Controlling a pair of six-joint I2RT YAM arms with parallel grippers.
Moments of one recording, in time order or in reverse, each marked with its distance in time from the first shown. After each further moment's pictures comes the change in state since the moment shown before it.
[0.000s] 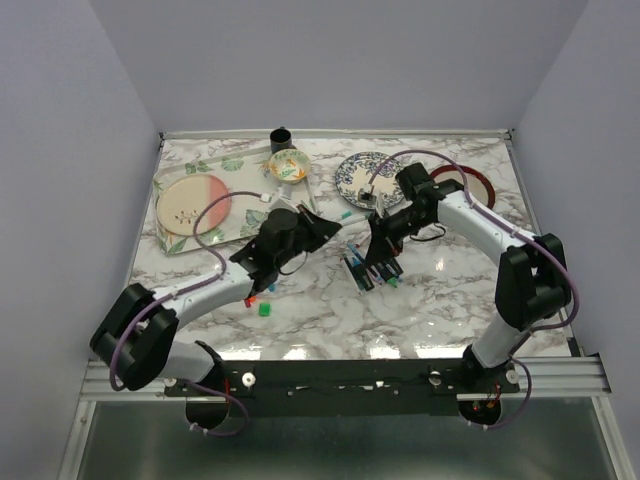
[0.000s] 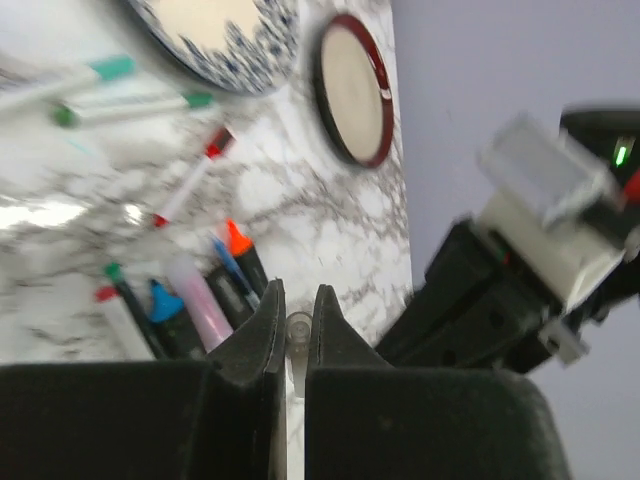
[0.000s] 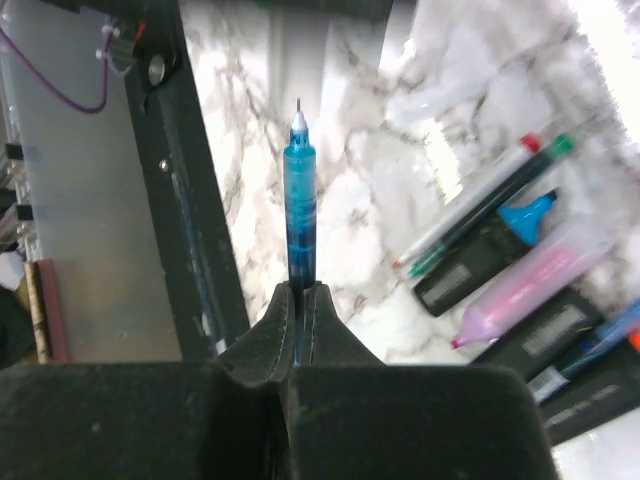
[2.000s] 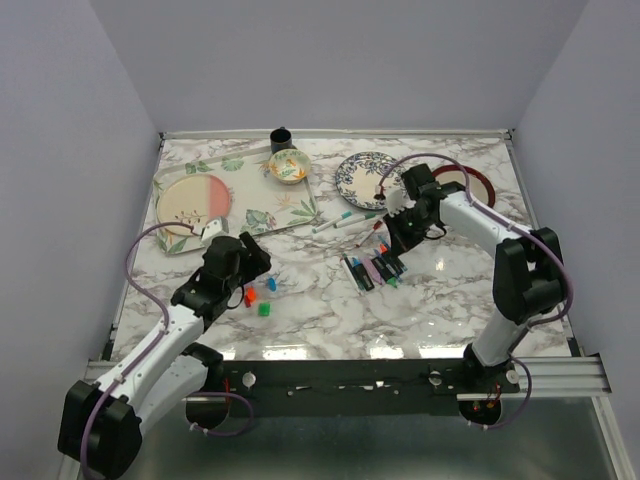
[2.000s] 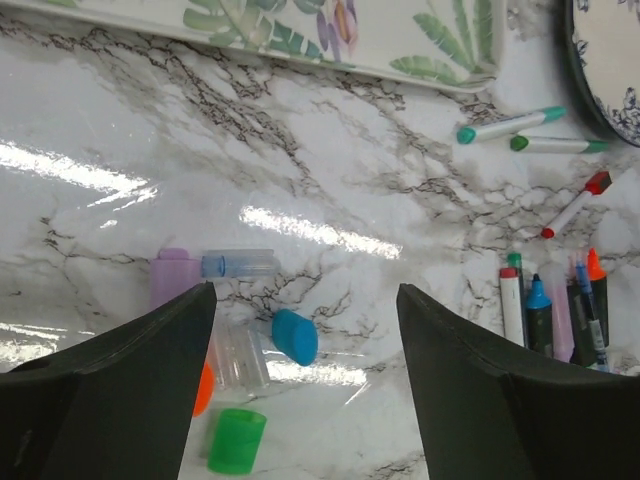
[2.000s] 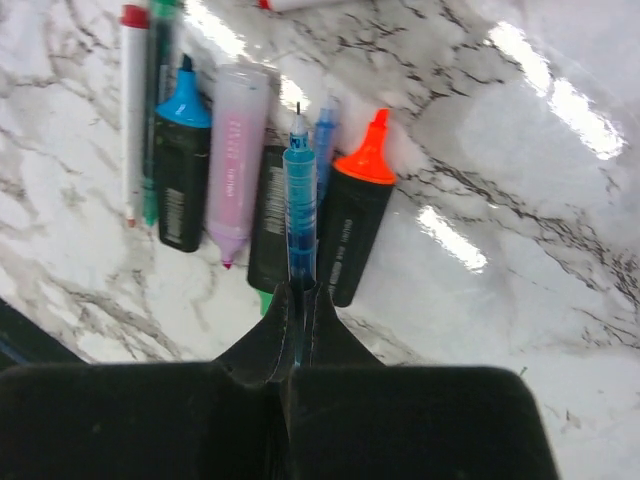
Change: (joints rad) left arm 0.337 -0.533 -0.283 -0.610 -0.169 0.329; right arm -0.022 0.030 -0.036 0.086 0.603 0.184
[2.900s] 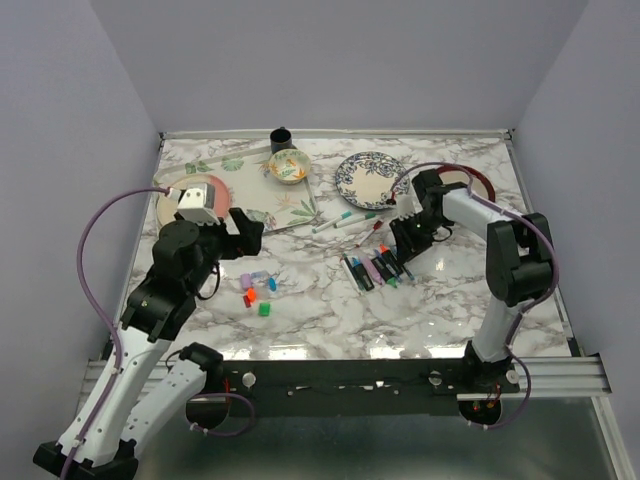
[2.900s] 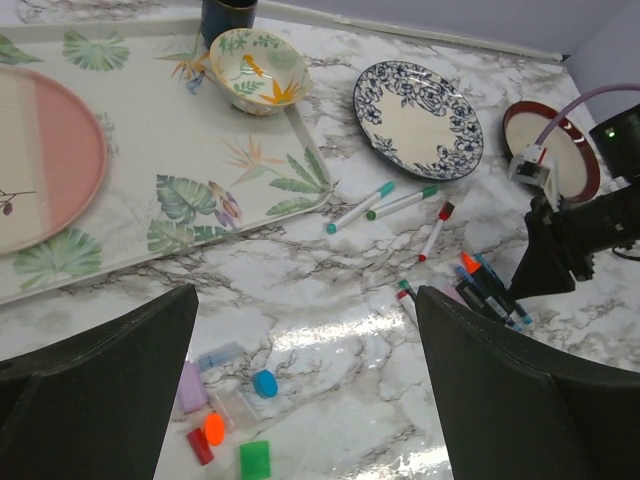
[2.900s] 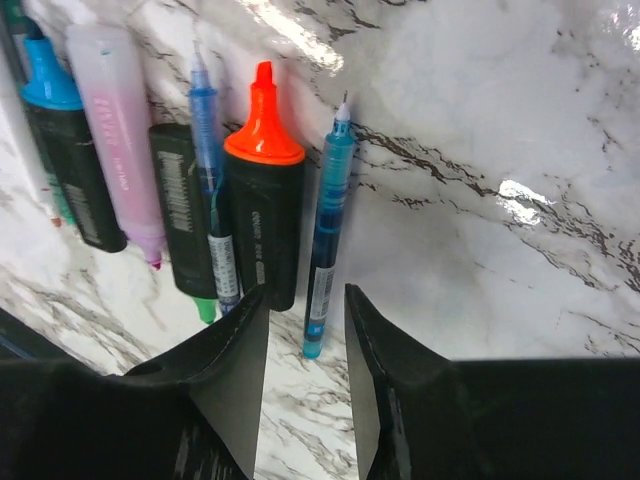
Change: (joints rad) left arm 0.000 -0.194 0.426 -0.229 0.114 0.380; right arm -0.110 0.142 -0.002 -0.019 -0.014 -0.011
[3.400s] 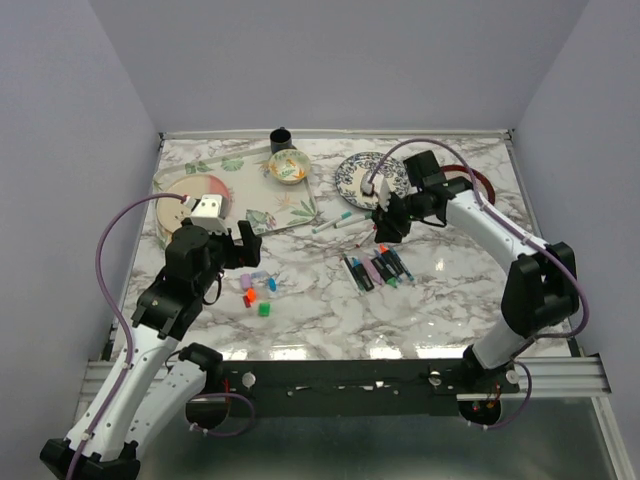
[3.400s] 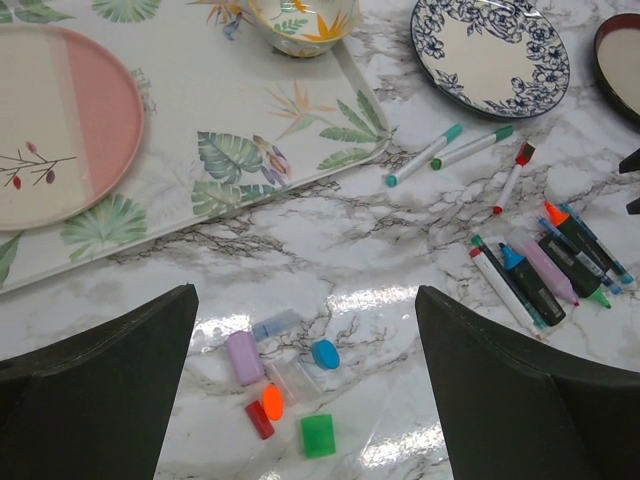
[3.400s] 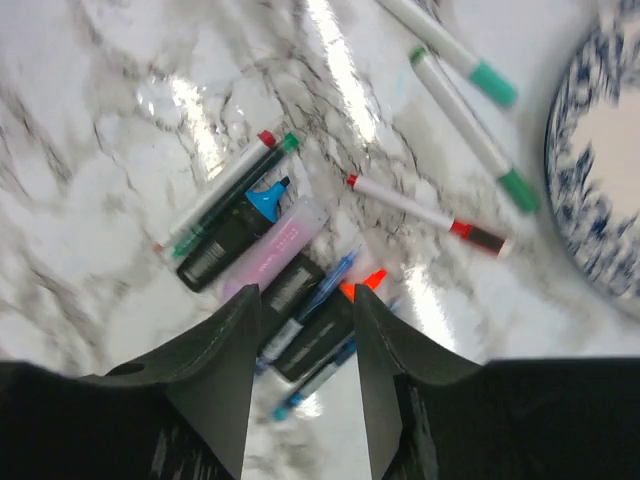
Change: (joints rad) left arm 0.019 -0.023 -0.121 -0.002 -0.003 0.140; right arm 0.107 -0.199 0.082 0.100 -0.200 -0.302
